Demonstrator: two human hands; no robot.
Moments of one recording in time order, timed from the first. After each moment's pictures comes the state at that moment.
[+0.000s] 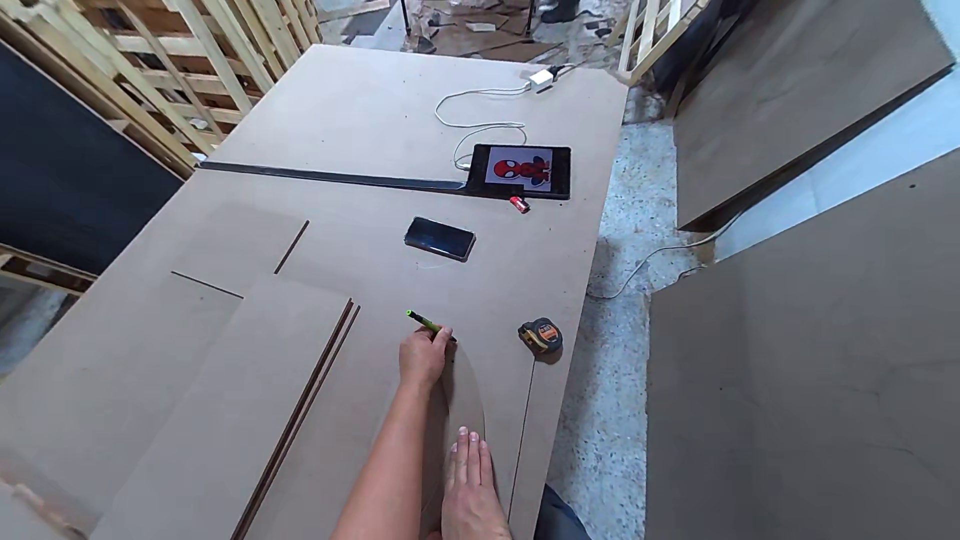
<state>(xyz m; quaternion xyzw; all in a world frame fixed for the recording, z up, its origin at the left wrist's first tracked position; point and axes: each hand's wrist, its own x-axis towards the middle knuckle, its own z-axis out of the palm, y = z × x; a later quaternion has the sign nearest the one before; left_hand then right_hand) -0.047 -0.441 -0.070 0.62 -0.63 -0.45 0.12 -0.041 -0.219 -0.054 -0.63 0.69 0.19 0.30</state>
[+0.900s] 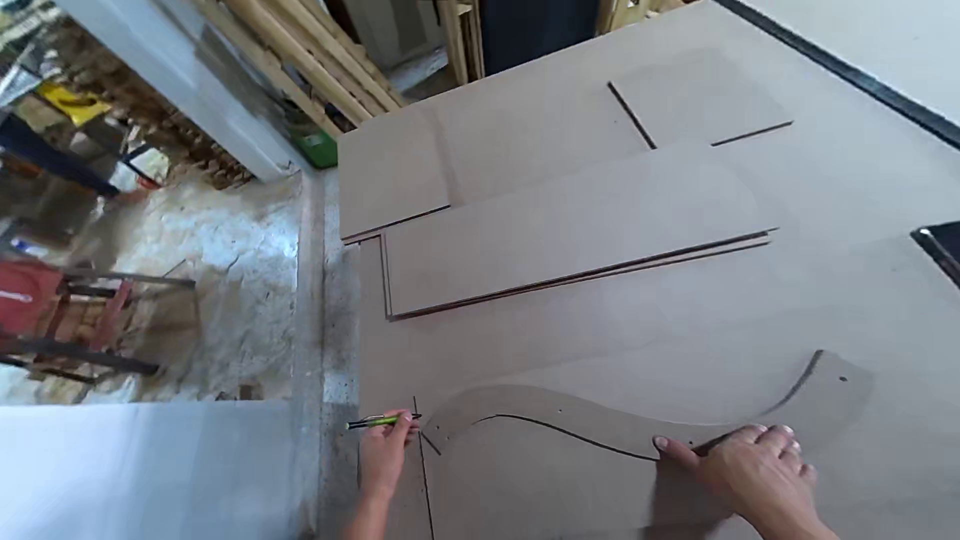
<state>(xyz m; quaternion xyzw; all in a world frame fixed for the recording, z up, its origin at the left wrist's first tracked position) 0.352 0.089 -0.055 0.82 -0.09 -0.29 0.48 -0.054 -0.210 -0.083 -0.70 0.67 0.17 0.16</state>
